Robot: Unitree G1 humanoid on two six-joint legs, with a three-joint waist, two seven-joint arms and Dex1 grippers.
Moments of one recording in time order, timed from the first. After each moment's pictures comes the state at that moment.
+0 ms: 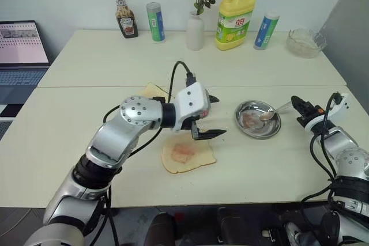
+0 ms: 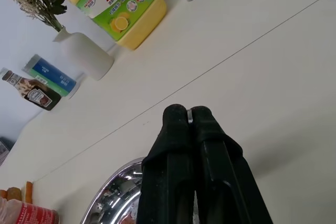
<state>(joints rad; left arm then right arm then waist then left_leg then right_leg) -0.68 0.55 -0.34 -0.35 -0.29 0.62 -0.90 -0.42 -0.46 -0.51 0.26 0.87 0.64 0.30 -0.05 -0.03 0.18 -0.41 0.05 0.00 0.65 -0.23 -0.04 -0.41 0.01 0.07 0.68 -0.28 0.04</state>
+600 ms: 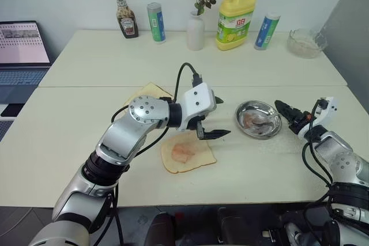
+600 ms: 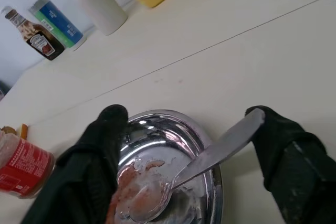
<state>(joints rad) -0.71 0.52 -0.35 -0.31 -0.26 0.62 -0.91 -0.34 -0.47 -0.40 0.15 0.73 0.62 0.41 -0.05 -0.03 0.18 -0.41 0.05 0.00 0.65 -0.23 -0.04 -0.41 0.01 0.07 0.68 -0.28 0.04</state>
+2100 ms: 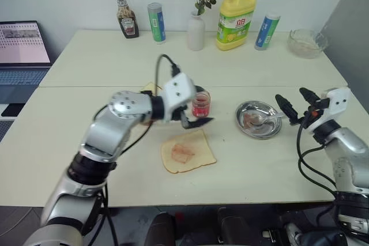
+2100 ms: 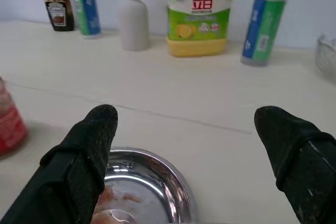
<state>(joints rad) -0.65 0.65 -0.17 -0.28 -0.26 0.57 -0.91 -0.22 -0.59 -0.32 -0.12 0.50 0.33 0.56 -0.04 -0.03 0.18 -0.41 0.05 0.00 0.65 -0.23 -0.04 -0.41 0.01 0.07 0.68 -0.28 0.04</state>
